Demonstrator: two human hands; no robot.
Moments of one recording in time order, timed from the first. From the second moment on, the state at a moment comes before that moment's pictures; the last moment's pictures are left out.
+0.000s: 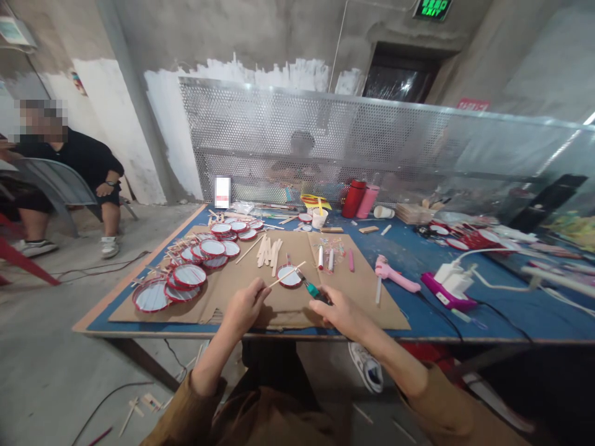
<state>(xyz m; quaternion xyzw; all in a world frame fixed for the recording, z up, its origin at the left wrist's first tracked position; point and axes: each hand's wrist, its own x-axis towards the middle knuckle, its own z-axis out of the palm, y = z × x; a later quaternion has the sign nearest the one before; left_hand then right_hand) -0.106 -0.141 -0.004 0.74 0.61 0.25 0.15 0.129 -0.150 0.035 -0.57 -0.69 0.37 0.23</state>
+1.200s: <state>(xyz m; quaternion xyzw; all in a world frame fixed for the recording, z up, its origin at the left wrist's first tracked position) -0.103 -0.138 -0.001 0.76 0.58 0.24 0.16 0.122 -0.113 0.034 -0.38 -0.89 -0.20 0.14</state>
